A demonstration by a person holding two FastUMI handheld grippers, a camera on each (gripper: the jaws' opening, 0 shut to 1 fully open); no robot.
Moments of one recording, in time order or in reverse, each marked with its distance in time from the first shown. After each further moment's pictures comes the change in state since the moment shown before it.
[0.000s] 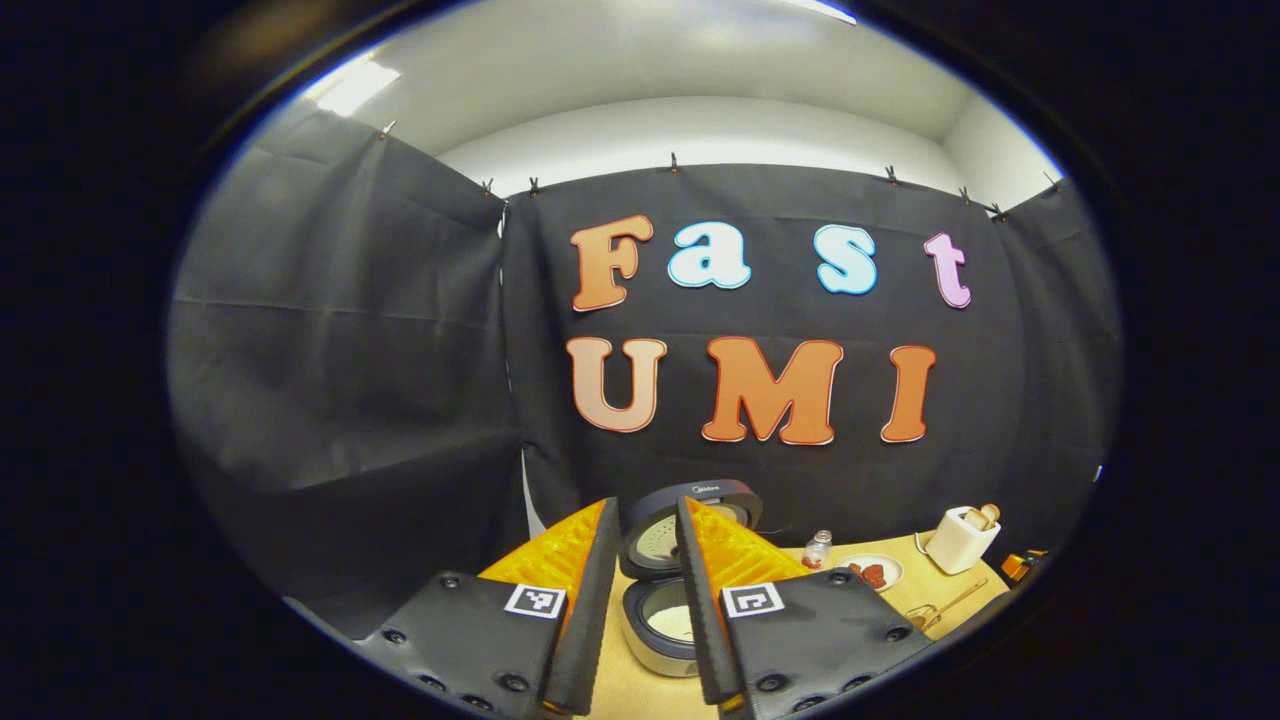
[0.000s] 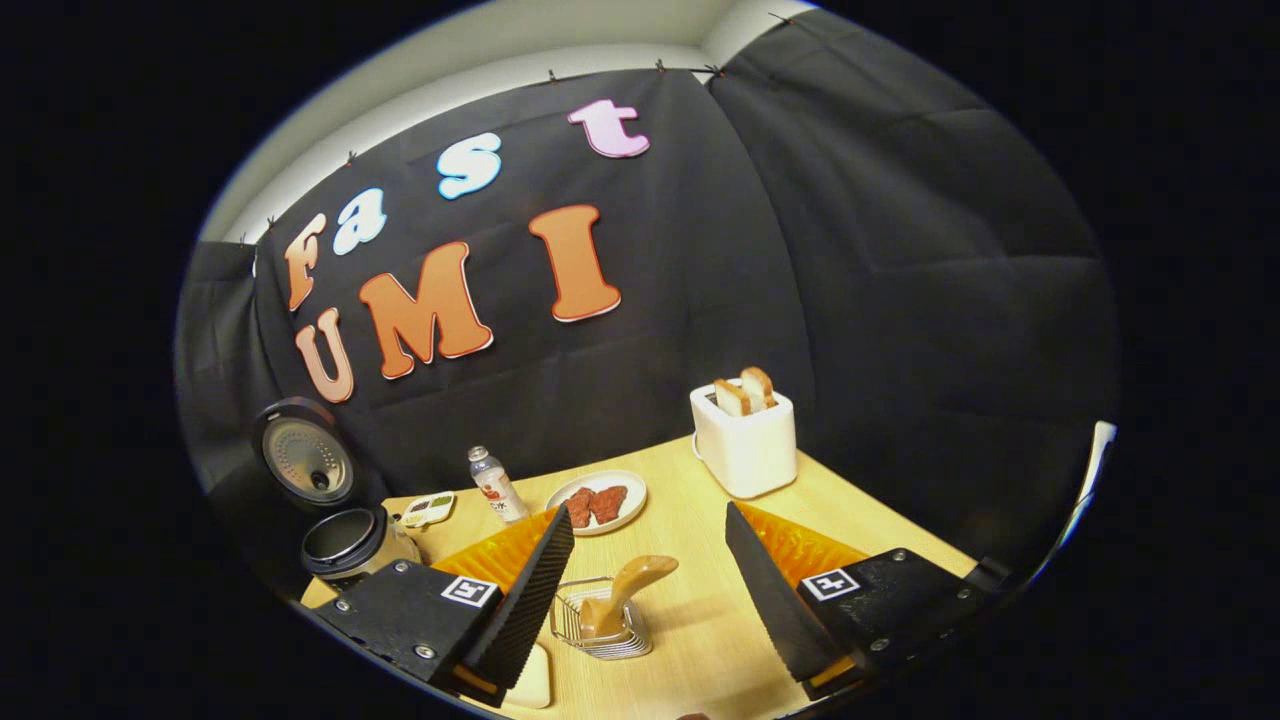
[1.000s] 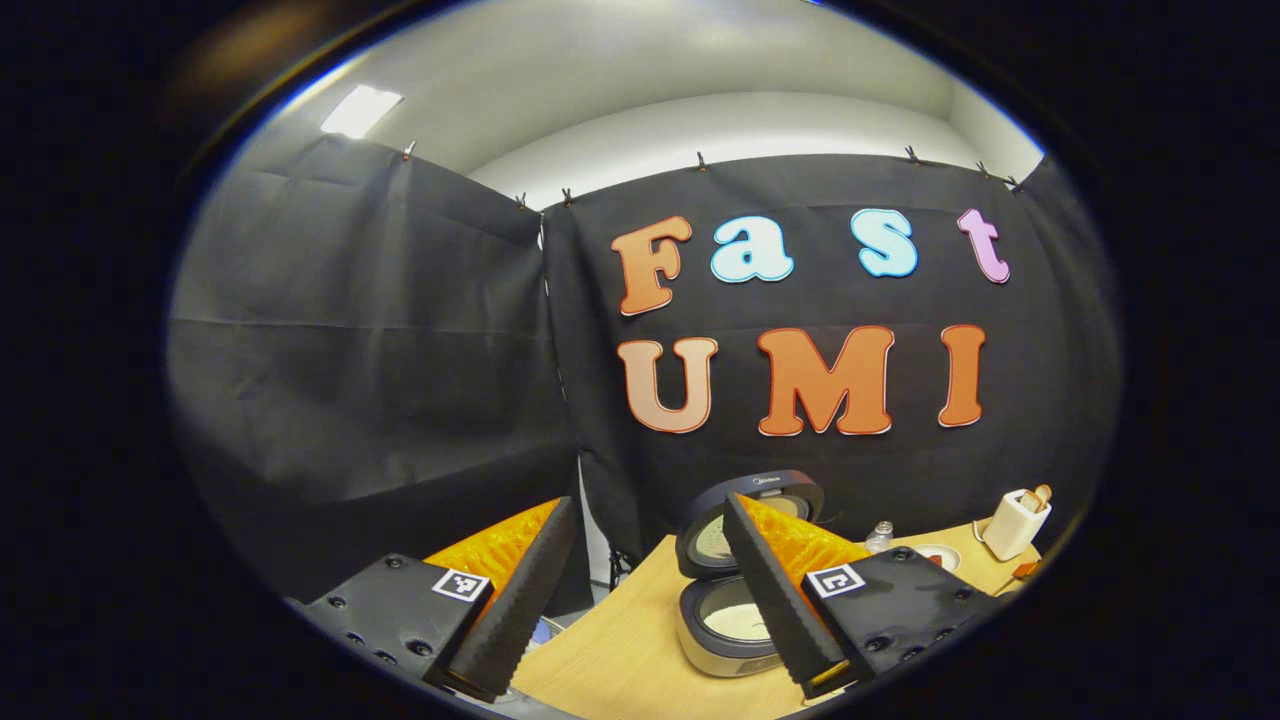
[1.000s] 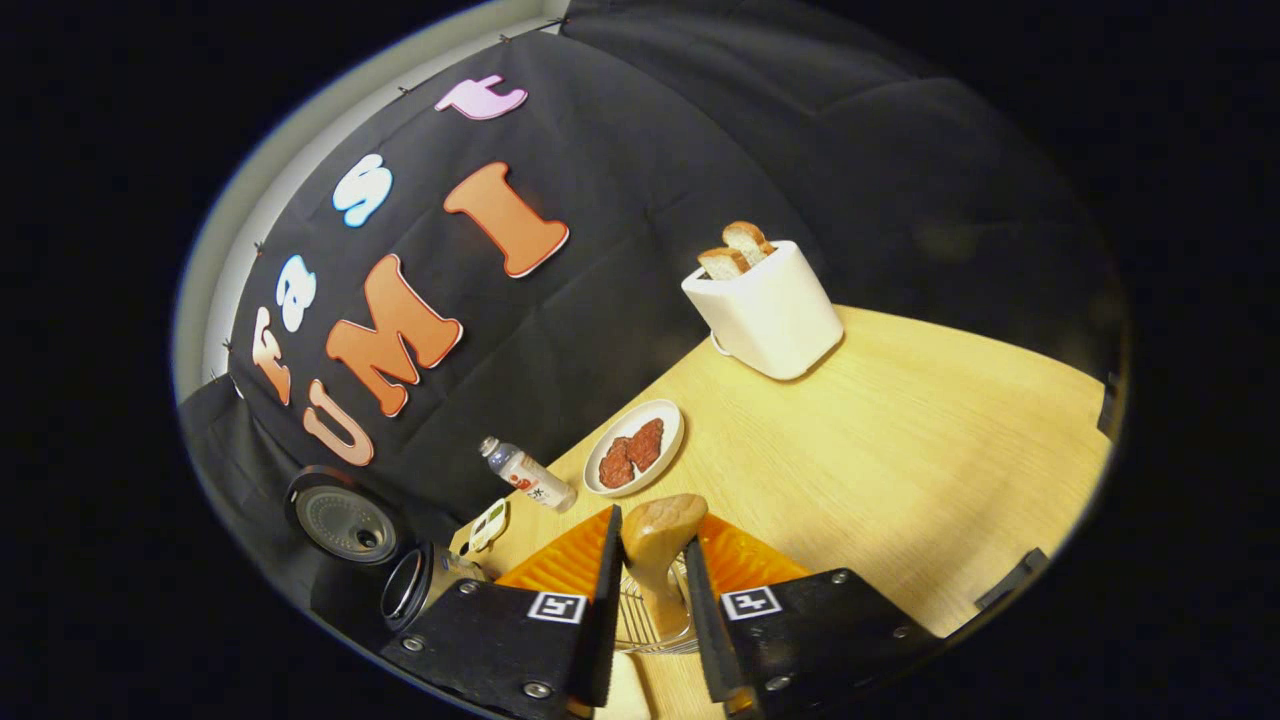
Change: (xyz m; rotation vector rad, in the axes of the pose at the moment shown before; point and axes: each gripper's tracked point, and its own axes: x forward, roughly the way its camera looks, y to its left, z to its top) left arm 0.012 0.021 -0.018 0.067 -0.012 0.109; right arm 0.062 0.018 -0.083 0.404 0.197 0.068
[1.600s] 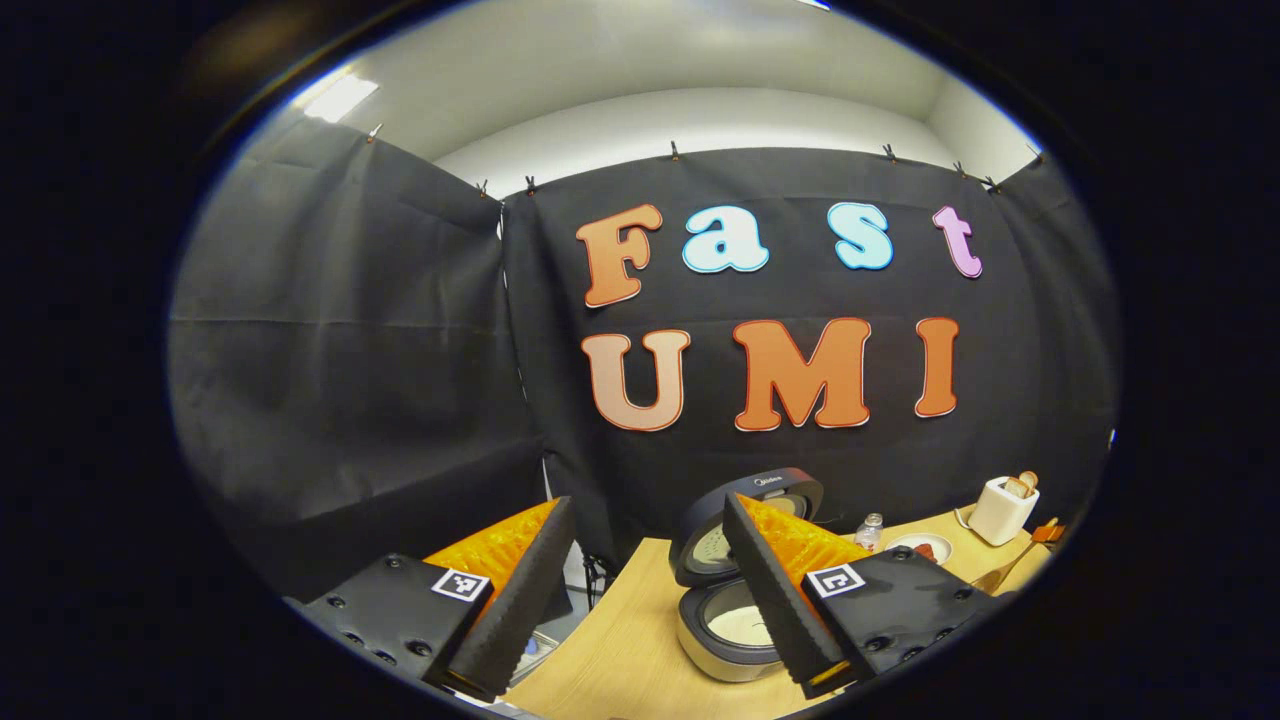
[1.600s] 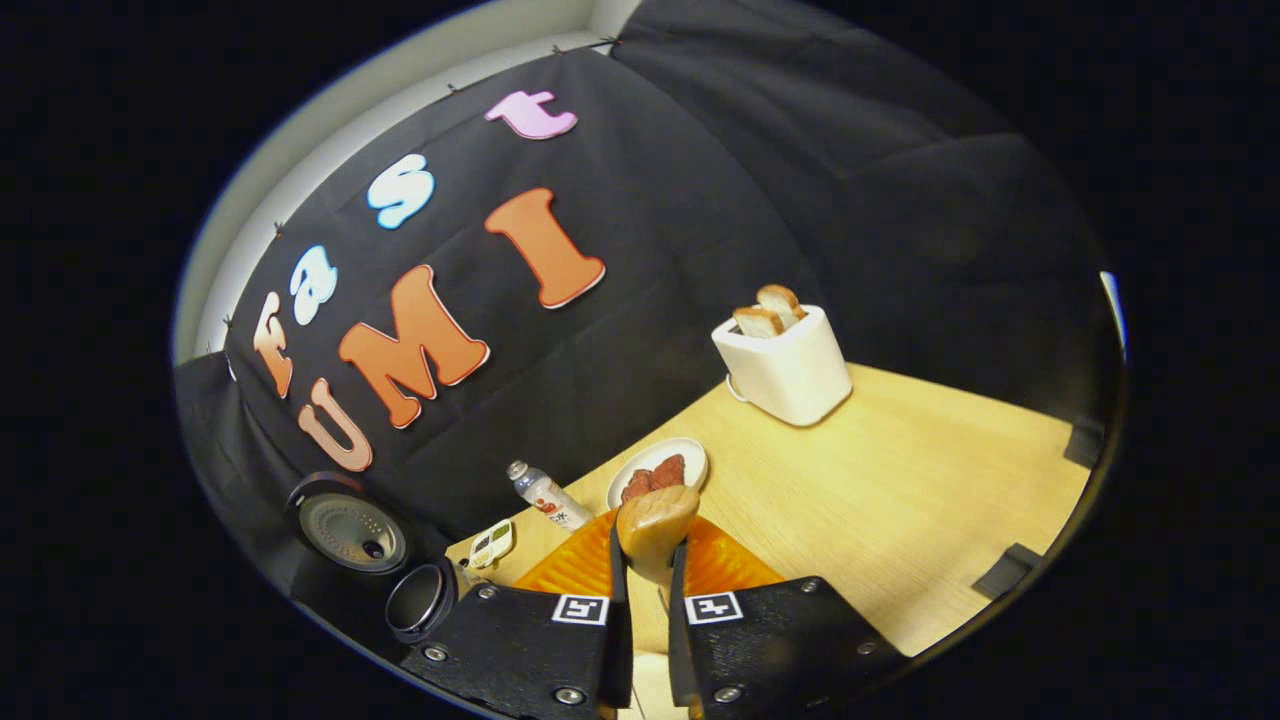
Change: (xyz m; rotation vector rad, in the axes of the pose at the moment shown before) left arm 0.052 0.029 -0.008 0.010 0.011 -0.135; right arm -0.052 0.085 0.036 -0.167 -0.169 -0.049
